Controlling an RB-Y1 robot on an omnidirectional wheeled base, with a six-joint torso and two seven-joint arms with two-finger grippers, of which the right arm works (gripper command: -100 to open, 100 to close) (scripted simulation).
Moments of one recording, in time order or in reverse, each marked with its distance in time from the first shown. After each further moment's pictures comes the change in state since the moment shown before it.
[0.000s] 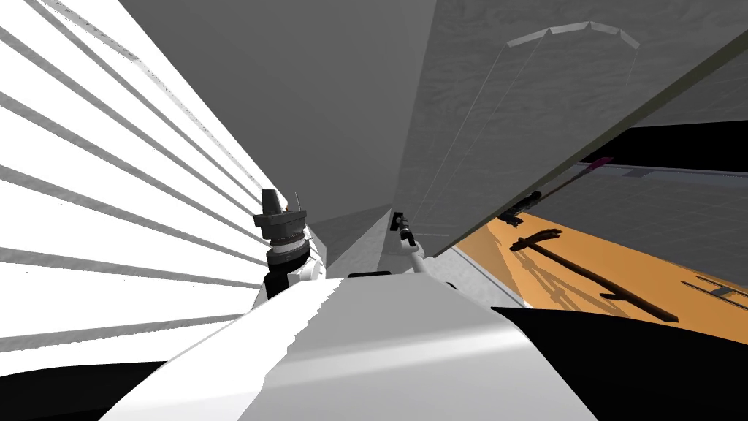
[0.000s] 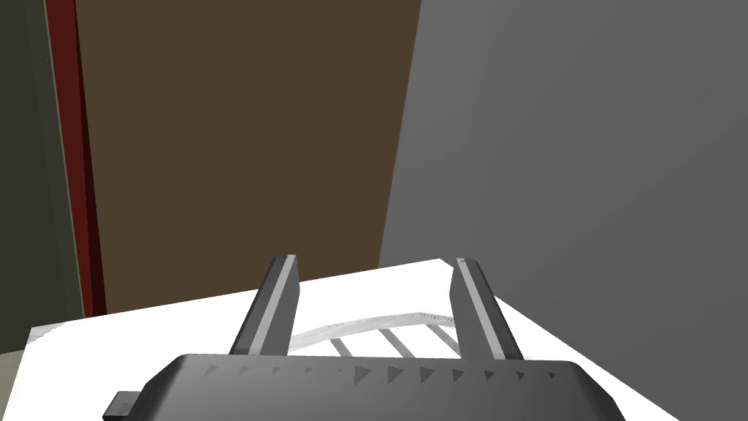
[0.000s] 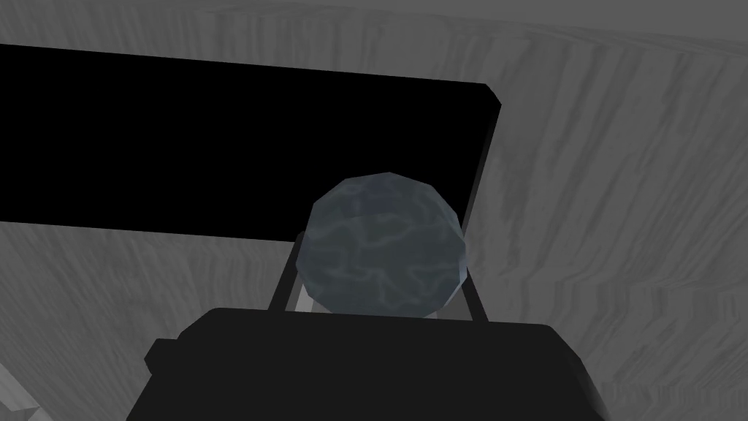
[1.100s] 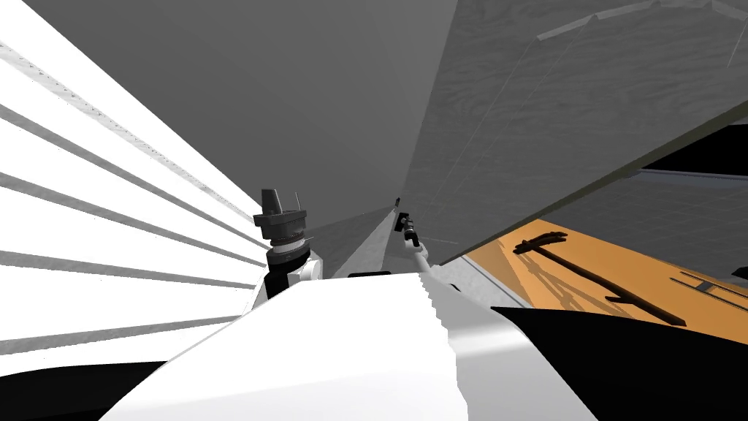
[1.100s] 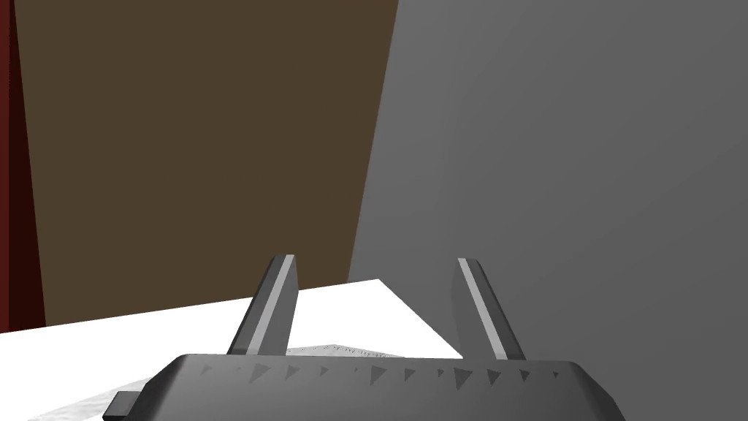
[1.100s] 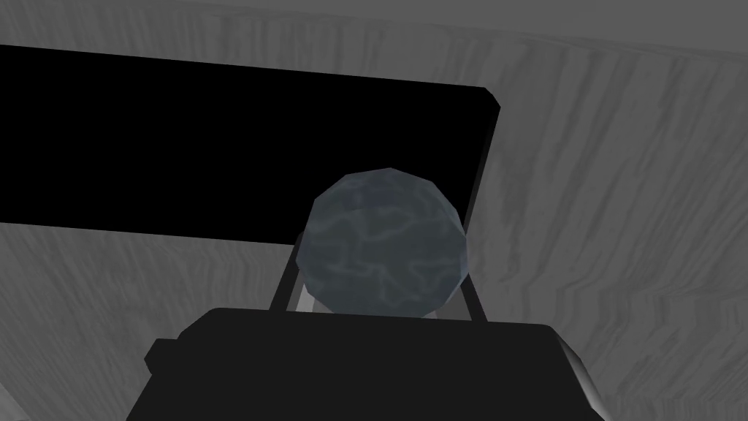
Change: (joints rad) arm -0.004 -0.013 -0.088 0.018 -0.015 -0.001 0.020
